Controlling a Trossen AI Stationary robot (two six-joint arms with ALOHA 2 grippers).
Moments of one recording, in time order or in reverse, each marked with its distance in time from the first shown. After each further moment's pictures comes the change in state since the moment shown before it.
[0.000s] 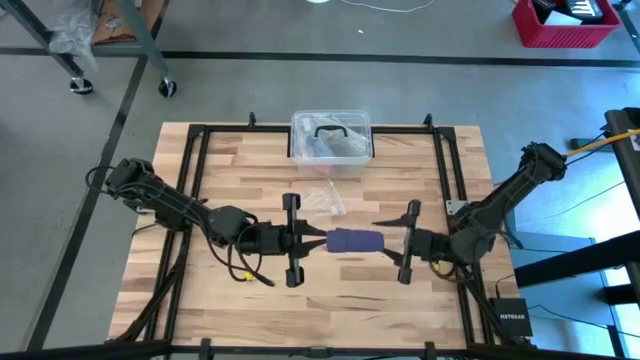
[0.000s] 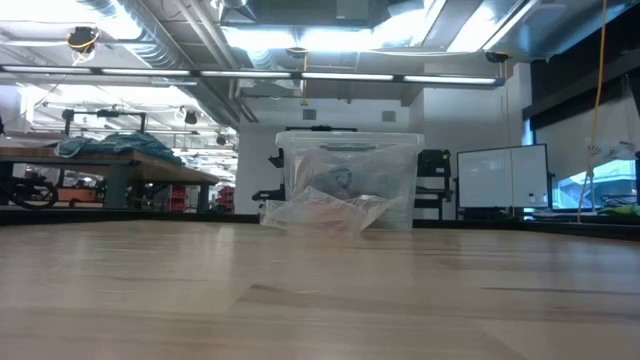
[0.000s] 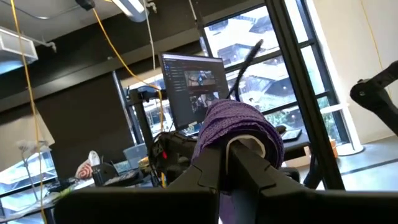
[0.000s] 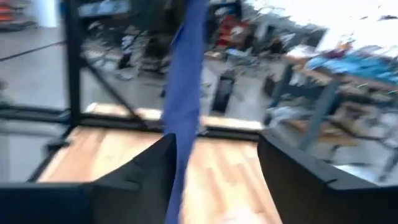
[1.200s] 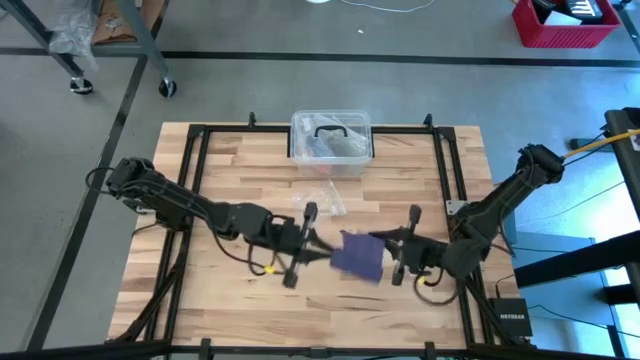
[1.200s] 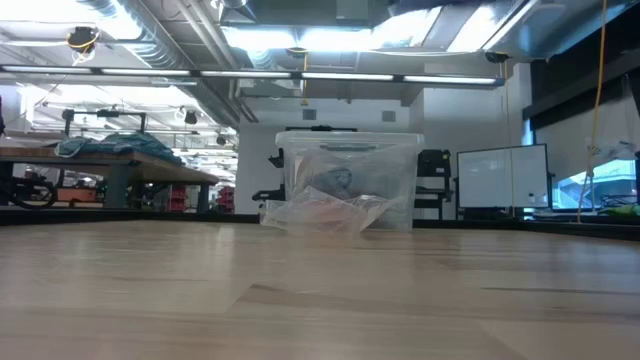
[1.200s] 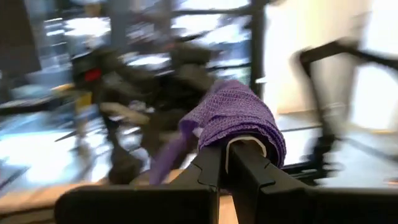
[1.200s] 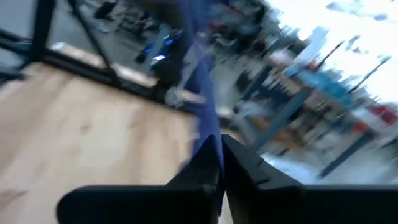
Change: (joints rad) left arm 0.073 0.000 0.000 -0.277 0.287 -0.418; right arm 0.021 0.061 -0.001 -0.058 0.142 -0.225
